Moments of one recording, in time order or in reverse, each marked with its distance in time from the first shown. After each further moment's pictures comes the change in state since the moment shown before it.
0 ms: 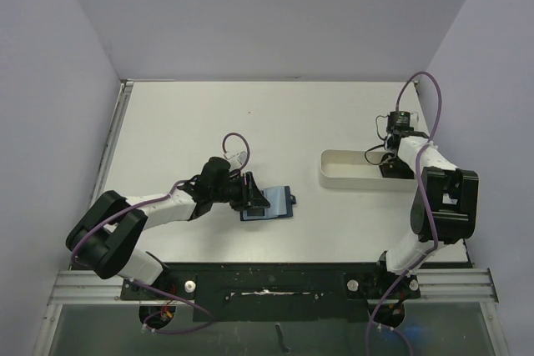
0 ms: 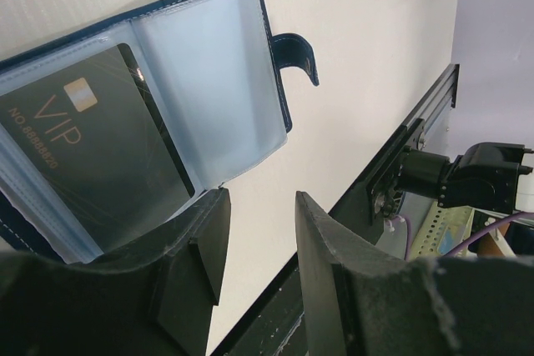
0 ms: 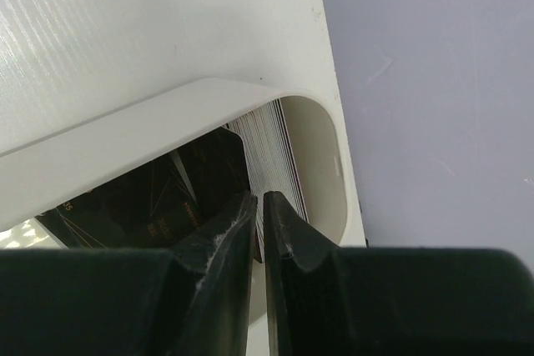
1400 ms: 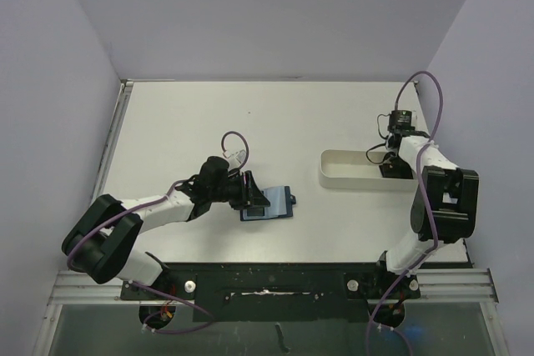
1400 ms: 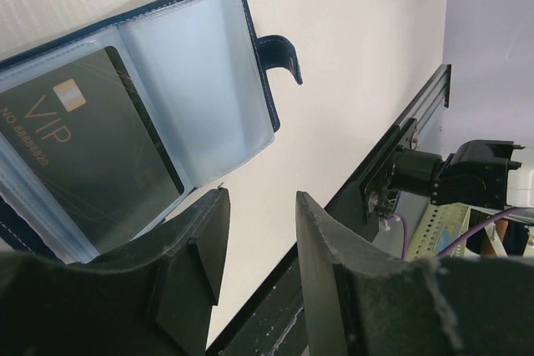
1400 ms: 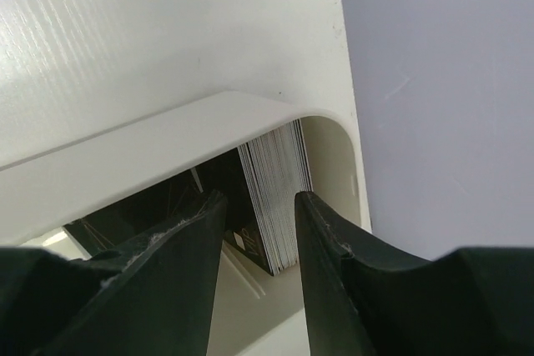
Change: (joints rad) left arm 0.000 -0.035 0.000 -0.011 0.000 0.001; right arm -0.001 -0.003 0.008 0.022 -0.064 -0.028
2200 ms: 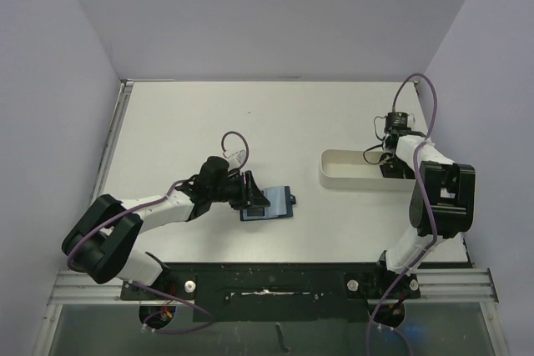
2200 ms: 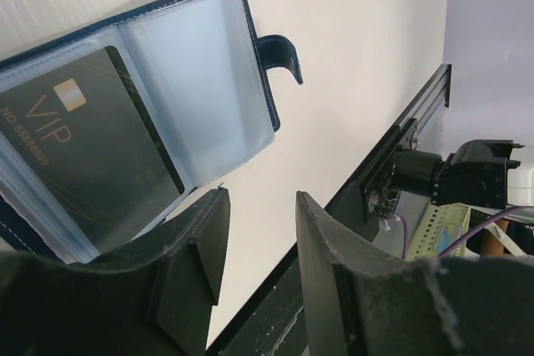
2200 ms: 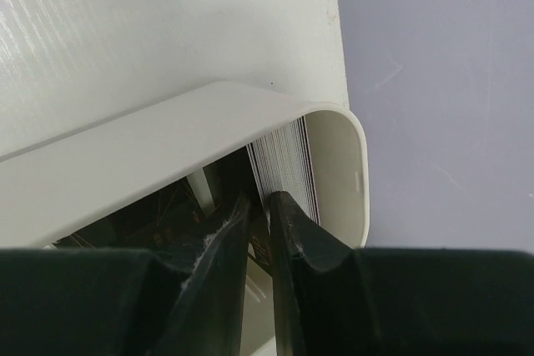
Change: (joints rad) left arm 0.000 0.000 0.000 -0.001 0.000 0.000; right arm 0.001 0.053 0.000 -0.008 0.066 -0.006
